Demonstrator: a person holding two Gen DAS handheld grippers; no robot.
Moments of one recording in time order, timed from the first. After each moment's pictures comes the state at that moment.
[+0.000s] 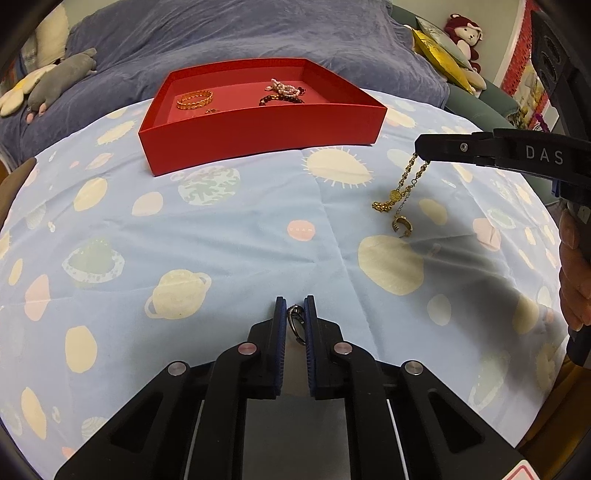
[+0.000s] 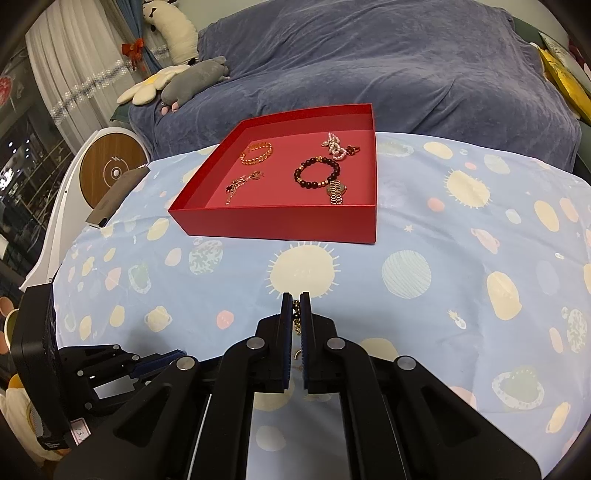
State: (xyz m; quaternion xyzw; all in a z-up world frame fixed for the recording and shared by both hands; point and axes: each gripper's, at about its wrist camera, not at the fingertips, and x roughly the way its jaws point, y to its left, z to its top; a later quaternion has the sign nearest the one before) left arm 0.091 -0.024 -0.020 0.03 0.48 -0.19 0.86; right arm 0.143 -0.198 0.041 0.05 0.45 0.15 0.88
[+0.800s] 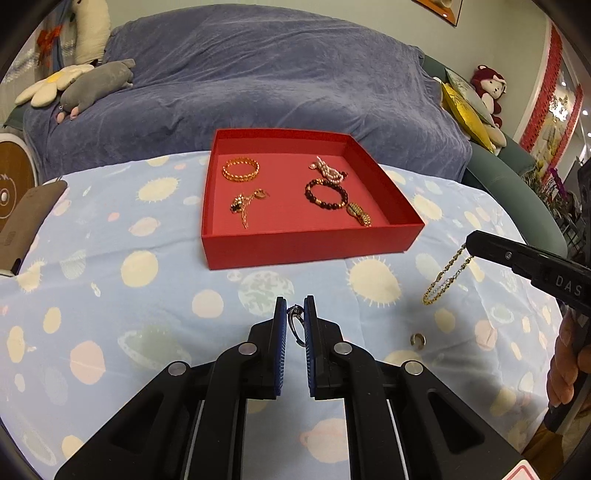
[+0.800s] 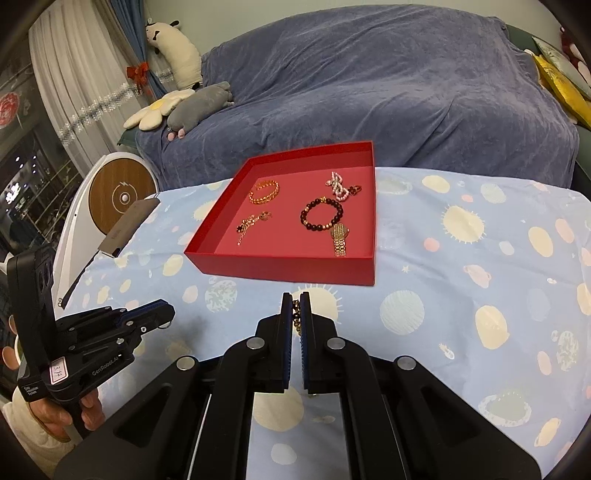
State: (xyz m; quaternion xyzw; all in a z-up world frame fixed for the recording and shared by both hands) left arm 0.145 0.007 0.048 -0.03 0.42 -0.15 0.90; right arm 0.154 -0.207 0.084 0.07 0.40 0.16 0.90
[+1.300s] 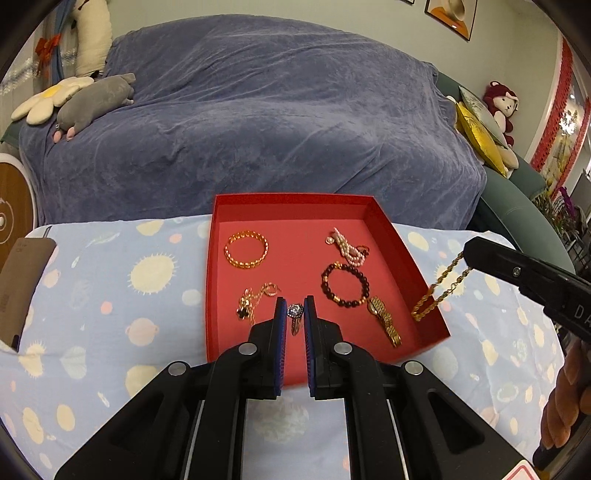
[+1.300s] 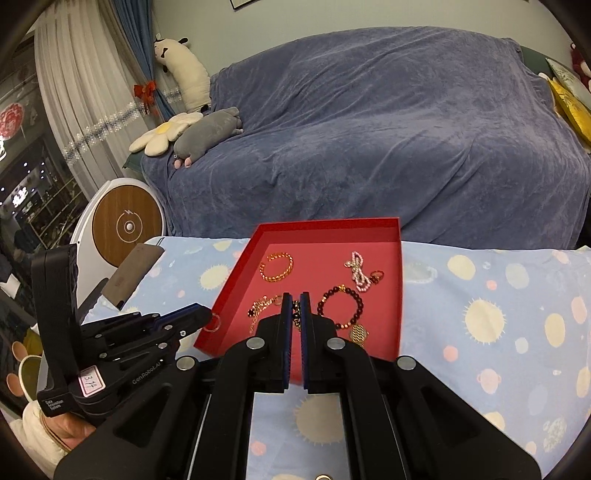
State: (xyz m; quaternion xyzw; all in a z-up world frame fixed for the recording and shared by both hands) left arm 0.256 0.000 0.084 -0.03 0.40 -0.14 0.90; right arm 0.257 -0.175 0.125 0.08 0.37 0.18 0.91
